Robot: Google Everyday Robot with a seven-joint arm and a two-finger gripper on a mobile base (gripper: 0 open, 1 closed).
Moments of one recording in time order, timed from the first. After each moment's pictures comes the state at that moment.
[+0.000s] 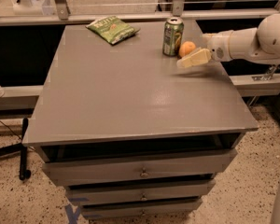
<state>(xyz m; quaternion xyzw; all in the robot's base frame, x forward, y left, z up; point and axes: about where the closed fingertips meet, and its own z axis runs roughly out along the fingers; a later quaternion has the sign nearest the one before) 0.753 -0.190 0.856 -0.39 0.75 0.20 0.50</state>
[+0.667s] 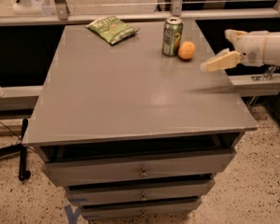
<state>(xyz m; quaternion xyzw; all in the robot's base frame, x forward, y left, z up) 0.691 -0.236 0.895 -0.40 0.71 0.20 0.54</state>
